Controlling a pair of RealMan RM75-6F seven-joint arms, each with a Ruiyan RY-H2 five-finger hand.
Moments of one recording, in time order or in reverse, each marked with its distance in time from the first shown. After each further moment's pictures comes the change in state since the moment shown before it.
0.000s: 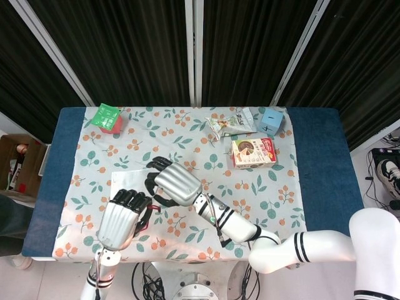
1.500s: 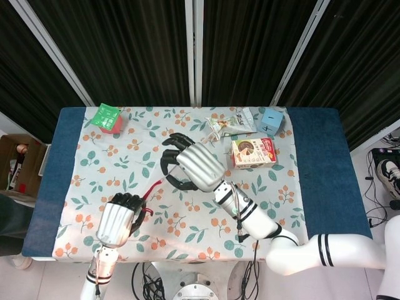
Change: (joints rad) left arm 0.034 -0.035 0.034 0.153 -0.107 -0.011 -0.120; right arm -0.099 0.152 0.073 -0.136 -0.034 0.111 0.097
